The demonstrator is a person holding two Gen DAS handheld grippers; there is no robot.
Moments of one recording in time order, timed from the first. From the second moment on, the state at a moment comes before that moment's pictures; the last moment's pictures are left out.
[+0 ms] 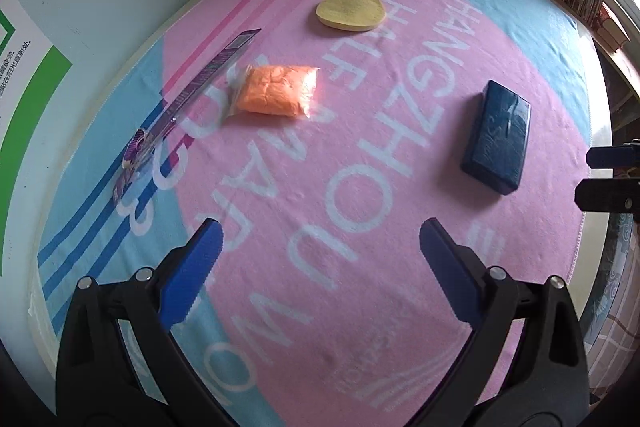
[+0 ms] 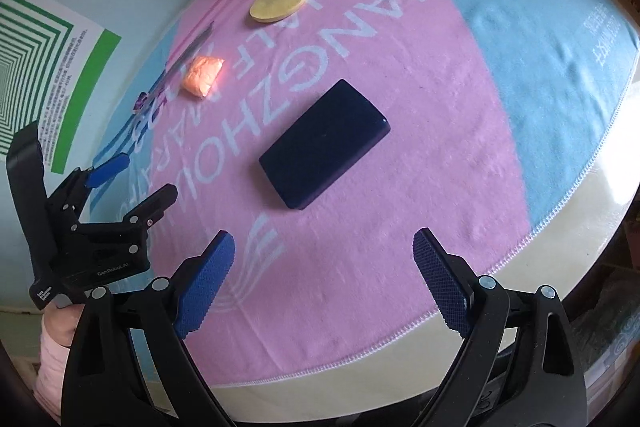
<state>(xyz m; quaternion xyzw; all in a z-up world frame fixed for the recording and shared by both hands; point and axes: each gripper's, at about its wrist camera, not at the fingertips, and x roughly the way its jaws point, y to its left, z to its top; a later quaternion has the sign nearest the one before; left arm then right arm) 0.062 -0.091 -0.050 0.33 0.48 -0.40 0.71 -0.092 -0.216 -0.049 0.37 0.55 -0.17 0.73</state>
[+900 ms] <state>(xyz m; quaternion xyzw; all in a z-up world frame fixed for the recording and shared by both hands) 0.165 -0.169 -0.106 0.32 0.50 -0.47 0.65 0.006 -0.232 -0.099 0.33 0.60 -0.26 0.68</state>
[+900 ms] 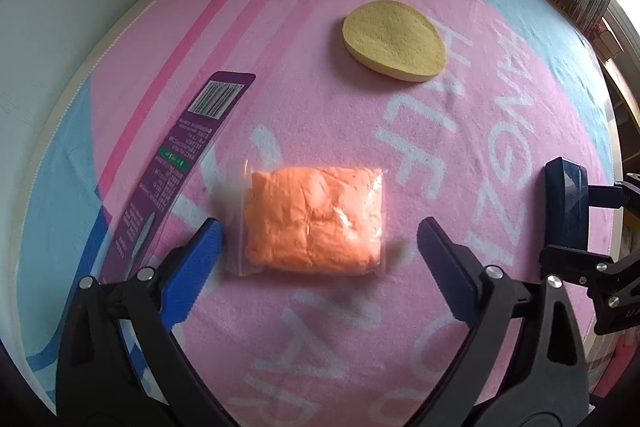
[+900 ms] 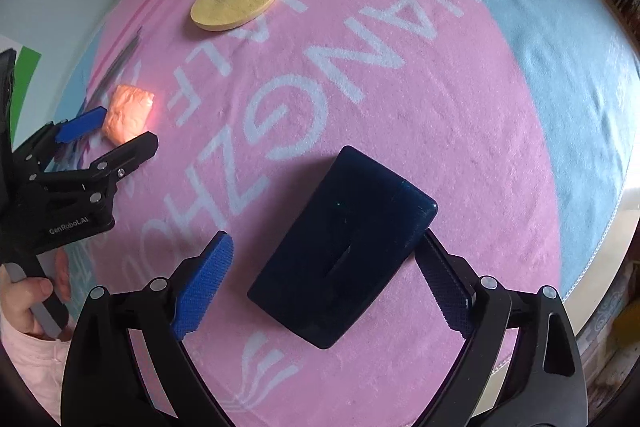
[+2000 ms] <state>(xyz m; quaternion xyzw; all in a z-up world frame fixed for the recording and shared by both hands) 0.061 -0.144 -0.030 0.33 0.44 -0.49 0.68 -0.088 -0.219 -0.025 0.26 0.55 -0.25 0.75</state>
